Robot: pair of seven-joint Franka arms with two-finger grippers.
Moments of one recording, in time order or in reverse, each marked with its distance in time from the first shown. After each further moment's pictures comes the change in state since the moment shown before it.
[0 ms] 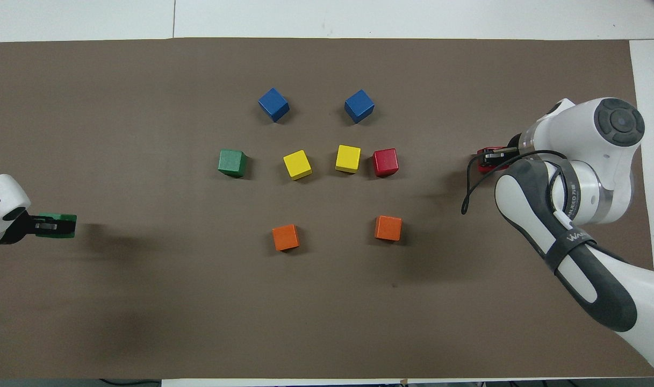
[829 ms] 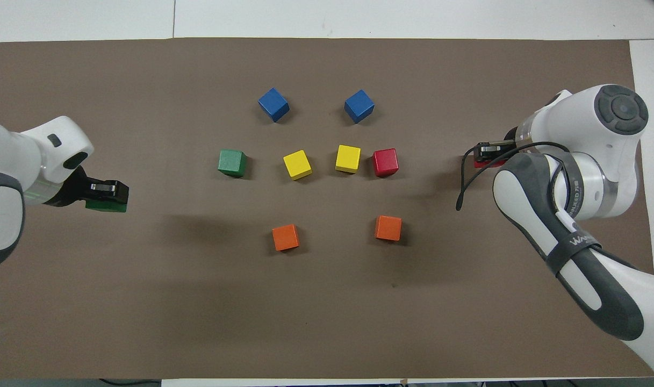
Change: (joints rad) left arm -0.287 0.003 -0.001 0.301 0.000 -0.383 -0.316; right arm 0.006 -0.025 0.023 0.055 -0.003 -0.085 0.053
